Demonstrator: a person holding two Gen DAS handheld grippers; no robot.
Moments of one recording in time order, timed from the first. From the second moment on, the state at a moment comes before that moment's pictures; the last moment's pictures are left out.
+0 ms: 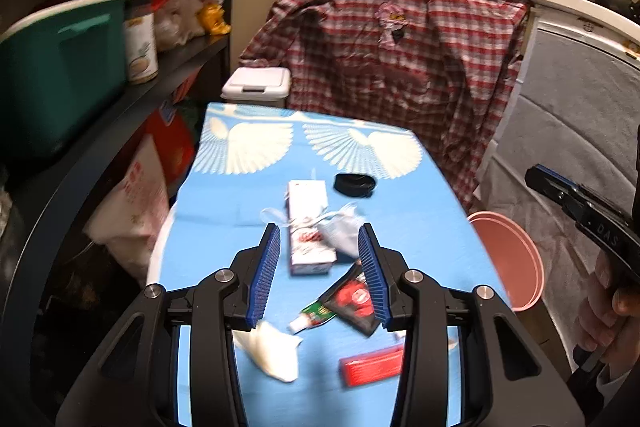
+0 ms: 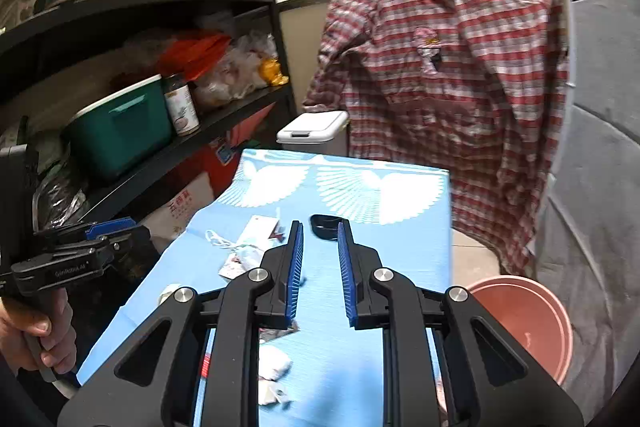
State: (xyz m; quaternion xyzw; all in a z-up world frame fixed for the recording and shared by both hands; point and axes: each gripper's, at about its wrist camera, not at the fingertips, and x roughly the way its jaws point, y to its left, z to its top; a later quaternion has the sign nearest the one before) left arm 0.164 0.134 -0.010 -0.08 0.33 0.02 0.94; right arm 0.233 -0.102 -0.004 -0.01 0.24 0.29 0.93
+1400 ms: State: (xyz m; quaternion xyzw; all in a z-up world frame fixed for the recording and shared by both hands) left arm 0.194 0.191 -0.110 -0.11 0.46 0.10 0.87; right arm 0.319 0.025 -0.114 -0.11 0.35 0.37 0.85
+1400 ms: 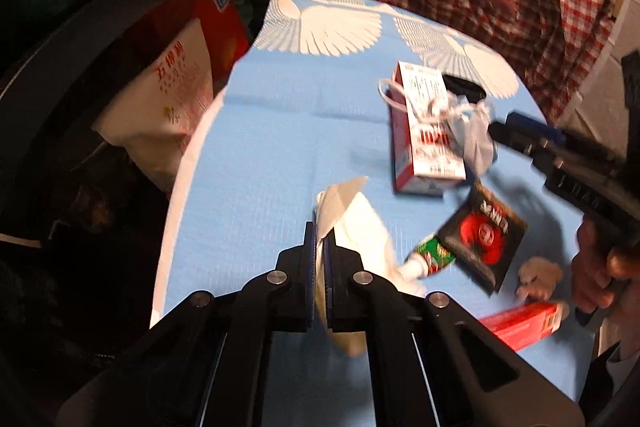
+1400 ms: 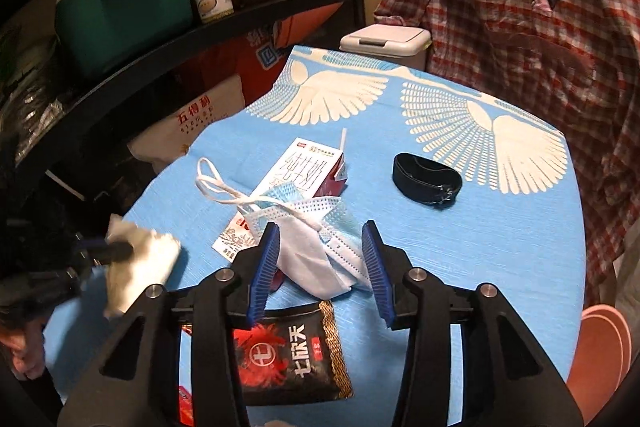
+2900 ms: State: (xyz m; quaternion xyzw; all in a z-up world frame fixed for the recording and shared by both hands) left arm 0.180 0.169 -0.035 -0.08 0.35 0.09 0.93; right arm 0.252 -0.035 -0.028 -0.11 0.28 0.32 0.90
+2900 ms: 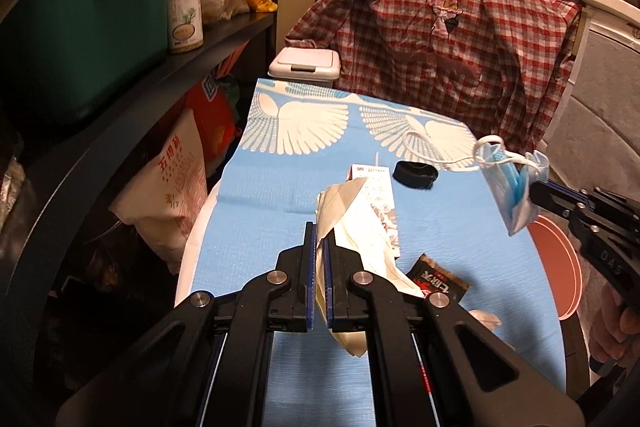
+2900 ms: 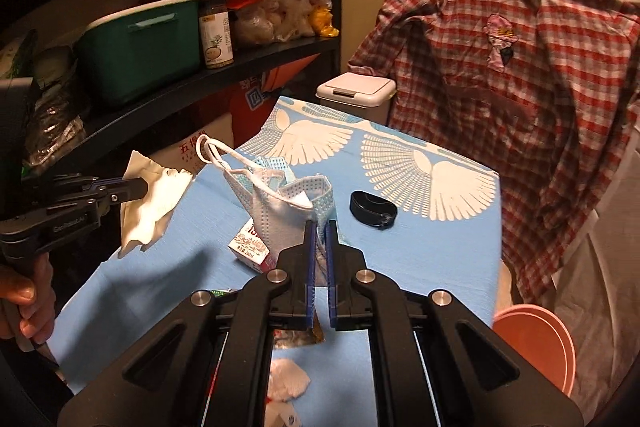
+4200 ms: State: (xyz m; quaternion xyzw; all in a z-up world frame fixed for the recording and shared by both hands) left arm 0.193 0.056 0.019 -0.06 0.29 0.02 0.96; right arm 0.236 -0.219 0.013 0.00 0.26 0.16 0.95
